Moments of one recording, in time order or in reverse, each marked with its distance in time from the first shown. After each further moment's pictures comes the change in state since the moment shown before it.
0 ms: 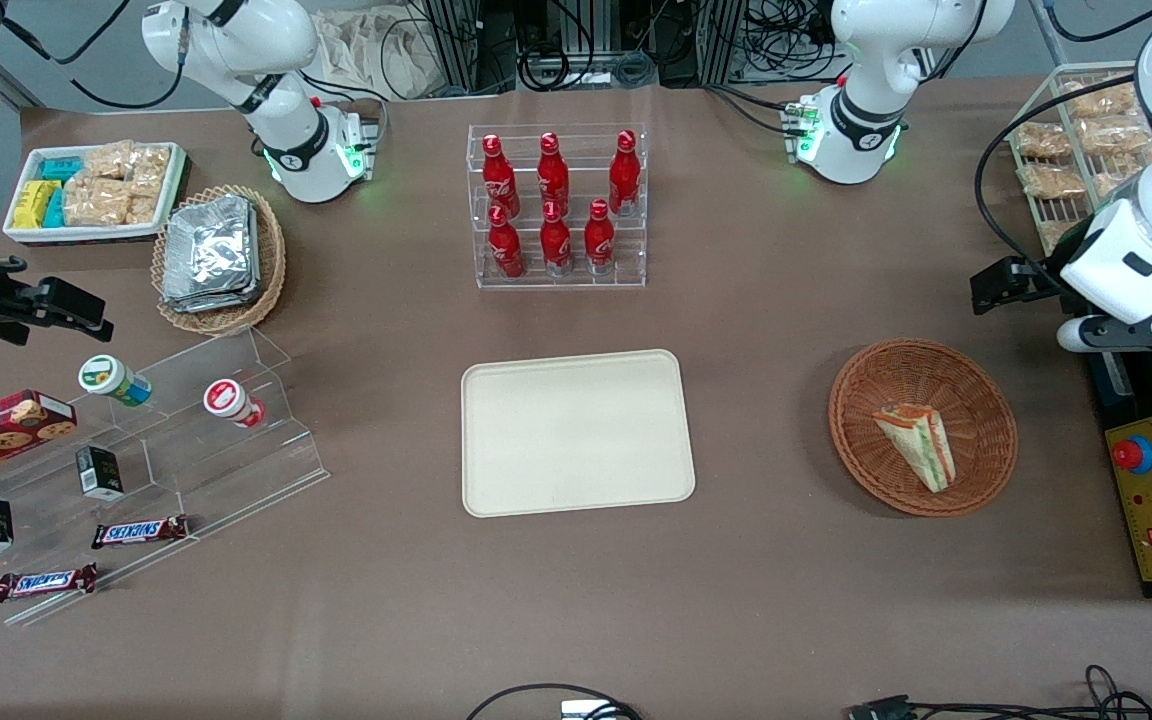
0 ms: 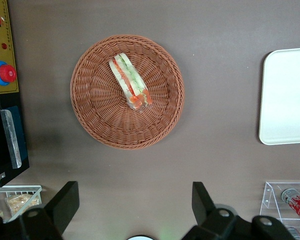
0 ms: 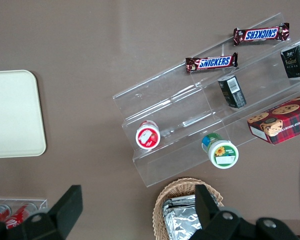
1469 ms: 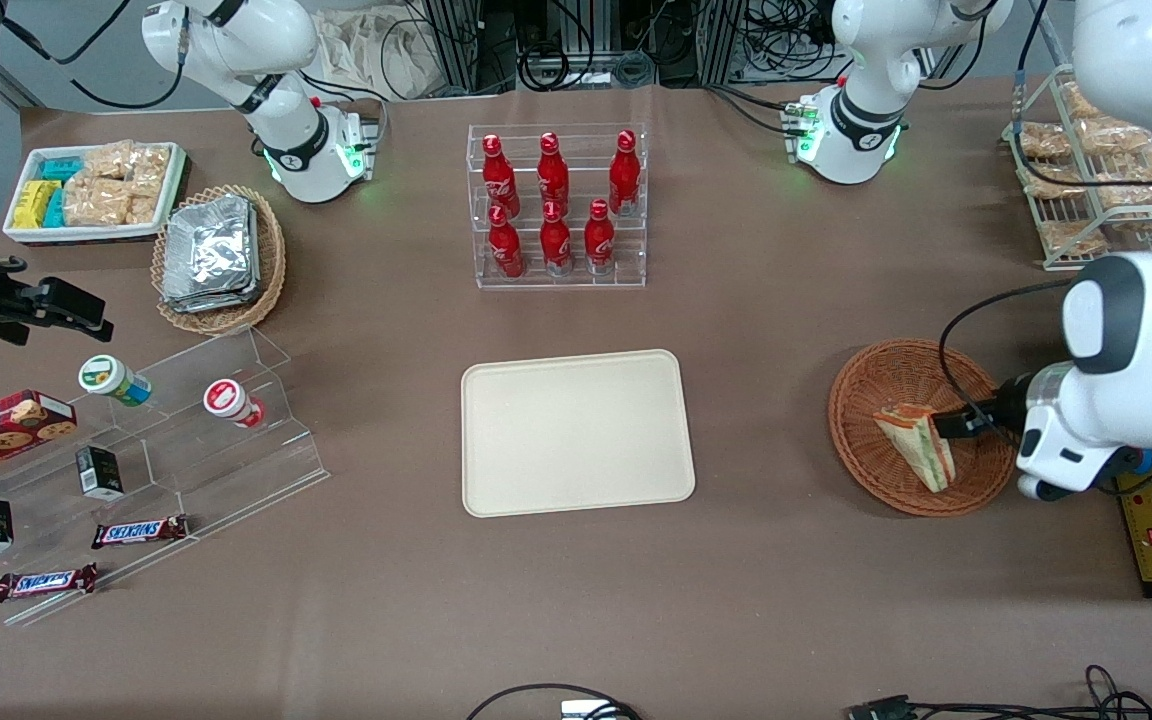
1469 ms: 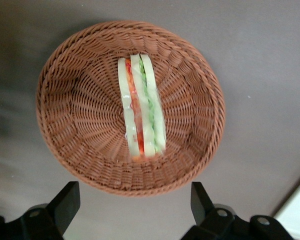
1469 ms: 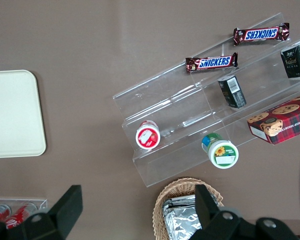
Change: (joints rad) arm 0.079 0.395 0.004 -0.005 -0.033 0.236 -0.288
